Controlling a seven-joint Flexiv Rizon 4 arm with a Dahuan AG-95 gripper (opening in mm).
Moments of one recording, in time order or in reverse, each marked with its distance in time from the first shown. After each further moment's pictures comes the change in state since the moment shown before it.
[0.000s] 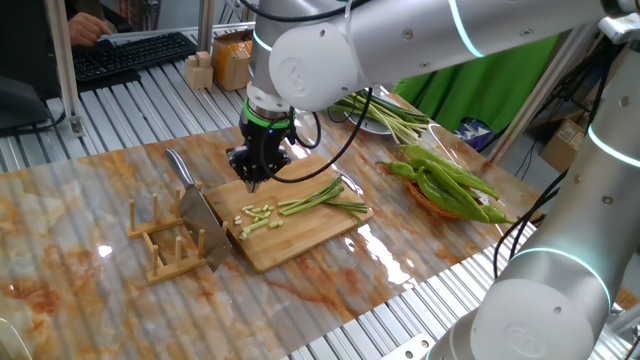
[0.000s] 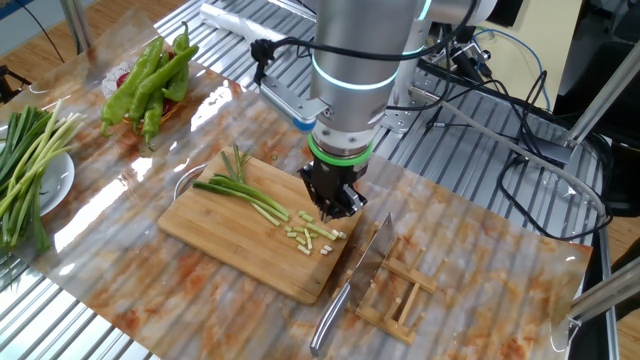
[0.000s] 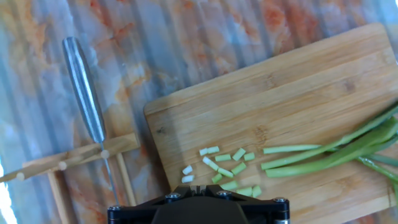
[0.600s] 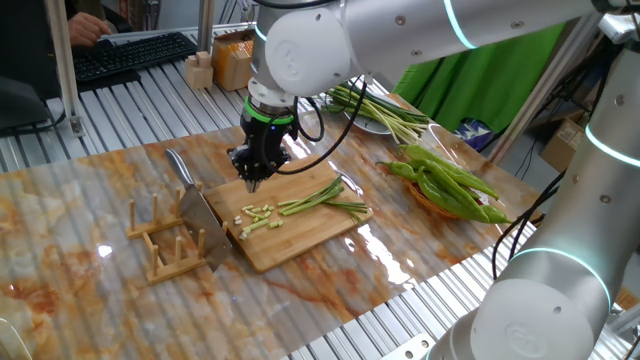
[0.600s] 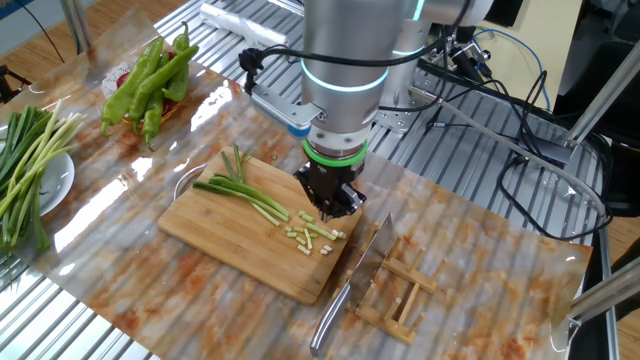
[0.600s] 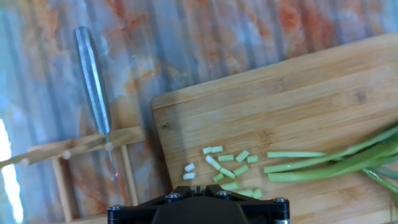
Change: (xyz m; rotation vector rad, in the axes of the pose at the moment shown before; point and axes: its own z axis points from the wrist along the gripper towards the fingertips) arm 0.000 0.000 0.000 -0.029 0.020 -0.087
